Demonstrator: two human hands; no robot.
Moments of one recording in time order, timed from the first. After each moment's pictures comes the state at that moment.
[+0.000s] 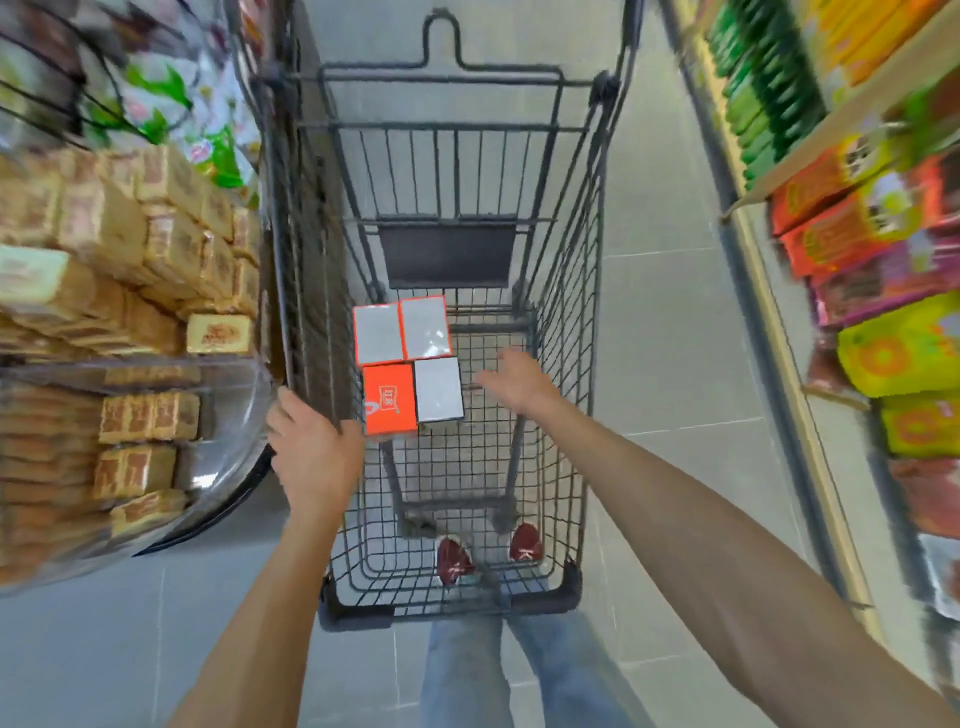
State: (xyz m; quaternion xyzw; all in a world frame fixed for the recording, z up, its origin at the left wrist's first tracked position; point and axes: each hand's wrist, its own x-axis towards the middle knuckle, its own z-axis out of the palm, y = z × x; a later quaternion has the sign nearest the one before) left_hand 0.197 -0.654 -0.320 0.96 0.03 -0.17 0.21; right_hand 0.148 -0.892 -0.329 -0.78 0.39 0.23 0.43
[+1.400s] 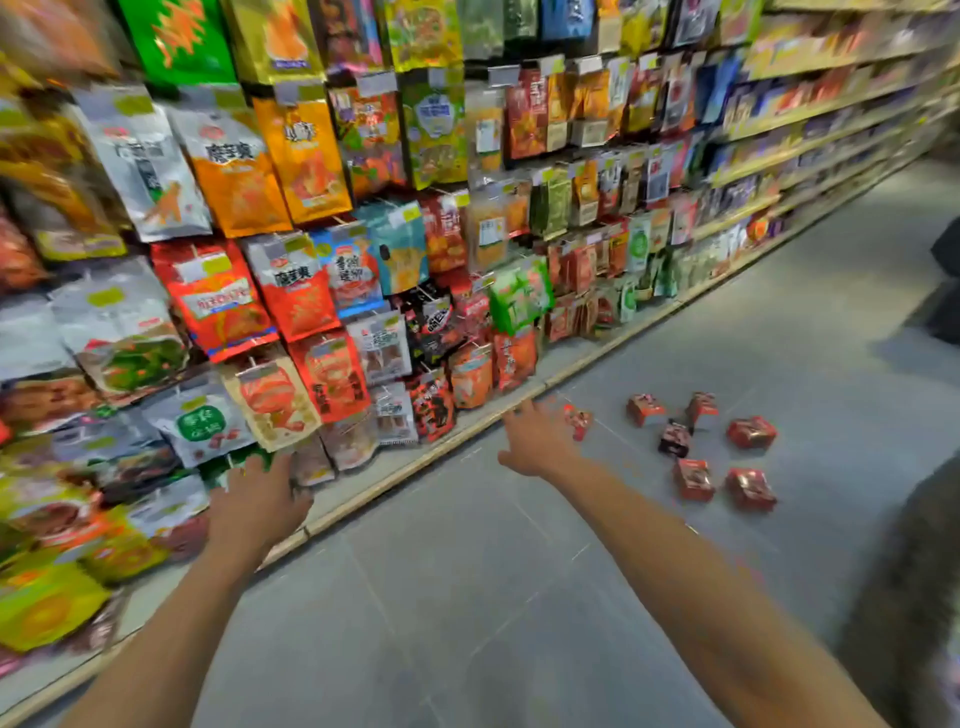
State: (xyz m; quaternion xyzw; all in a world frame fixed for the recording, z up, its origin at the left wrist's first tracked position) left_hand -0.456 -0.876 -0.051 0.36 -0.93 -0.01 -0.05; right_hand -0.670 -0.606 -0.044 -0.32 0.94 0.03 0.08
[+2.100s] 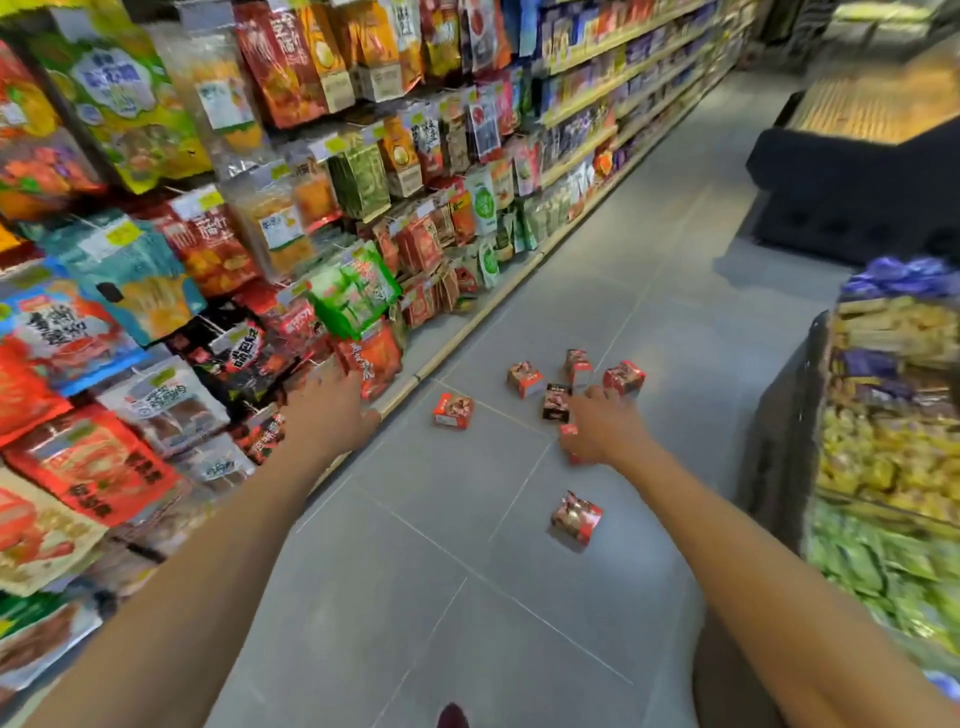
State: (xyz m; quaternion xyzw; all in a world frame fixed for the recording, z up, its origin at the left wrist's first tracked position) left_hand -0.883 -0.645 -0.039 0.09 -0.99 0.02 -0.05; right_hand -0.924 -0.310 -0.073 -0.09 0.99 0.01 0.12
